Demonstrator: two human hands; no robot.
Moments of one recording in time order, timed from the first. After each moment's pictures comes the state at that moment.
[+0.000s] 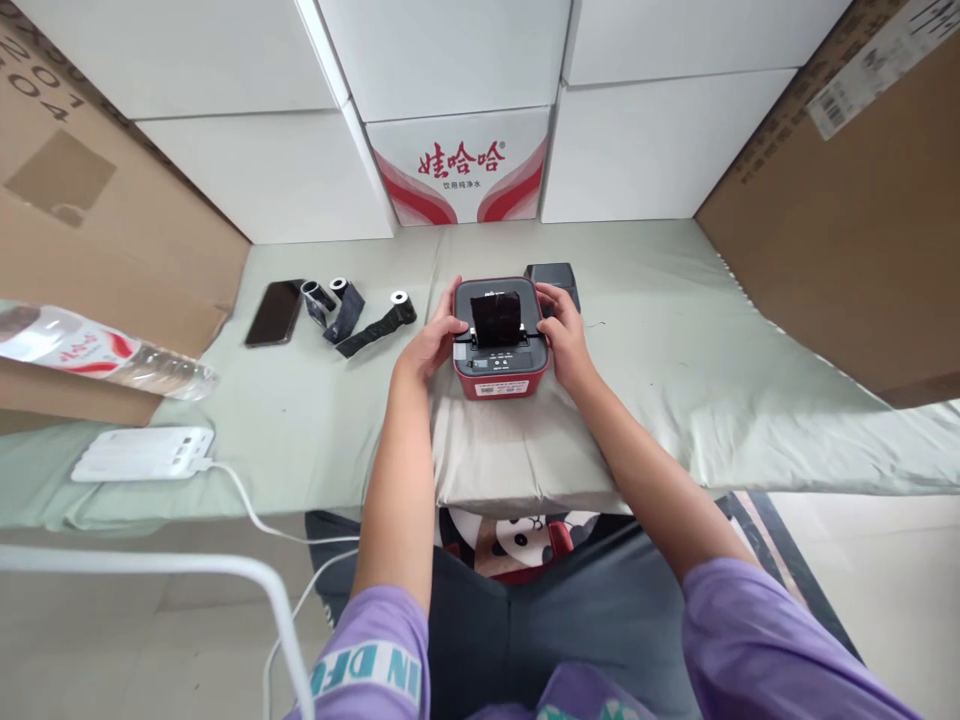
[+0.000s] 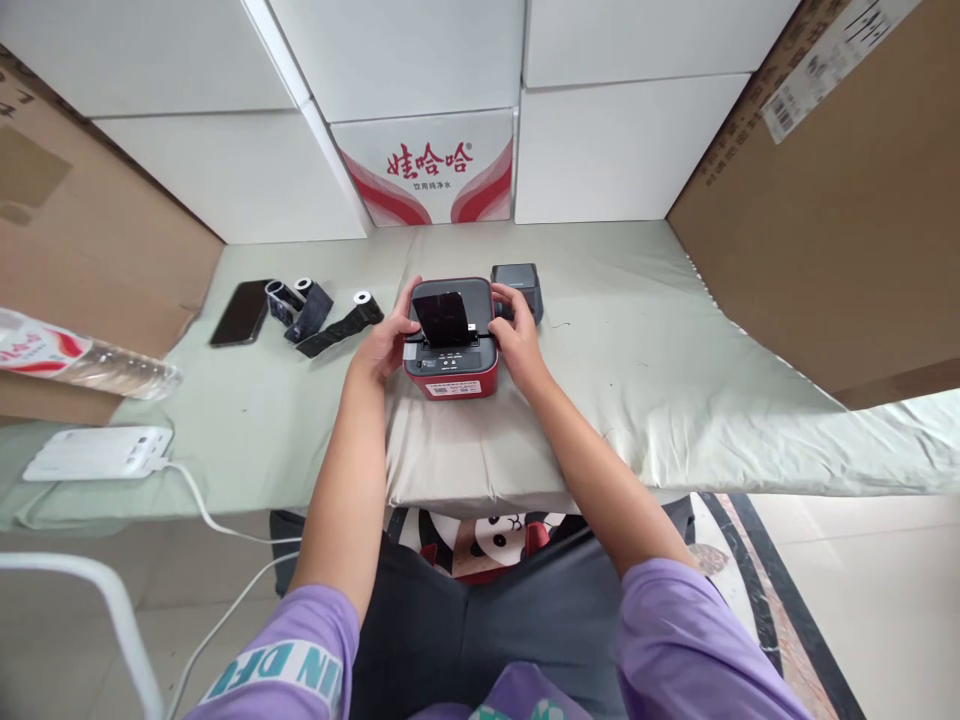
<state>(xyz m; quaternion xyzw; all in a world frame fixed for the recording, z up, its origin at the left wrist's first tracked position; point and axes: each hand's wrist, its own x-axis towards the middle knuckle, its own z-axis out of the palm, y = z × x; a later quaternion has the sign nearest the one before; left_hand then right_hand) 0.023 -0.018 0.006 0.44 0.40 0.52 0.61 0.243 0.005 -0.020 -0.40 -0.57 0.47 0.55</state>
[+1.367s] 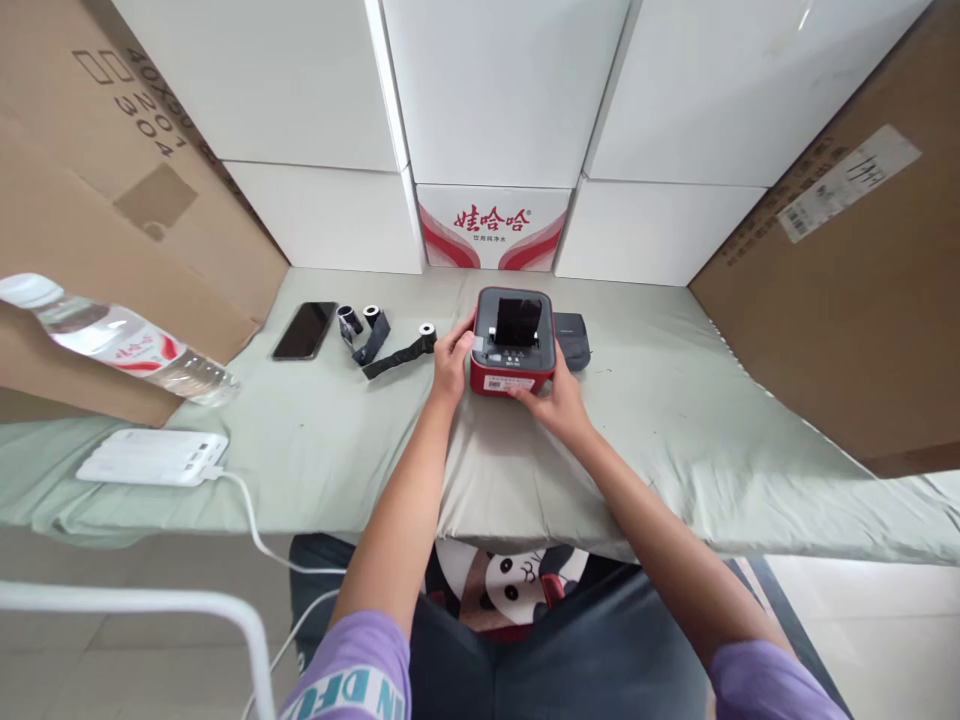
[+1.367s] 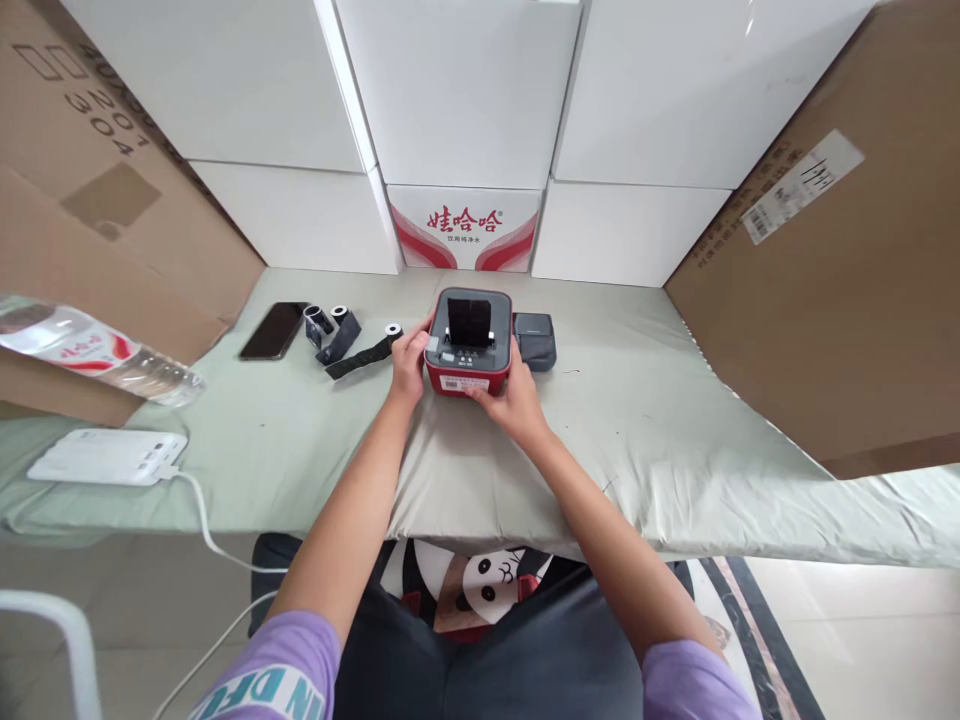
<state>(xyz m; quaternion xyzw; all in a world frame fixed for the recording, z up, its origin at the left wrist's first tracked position) 0.026 -0.004 -0.012 0.48 0.42 0.69 0.34 0.232 -0.023 -0.011 -0.42 -0.73 0.30 0.45</state>
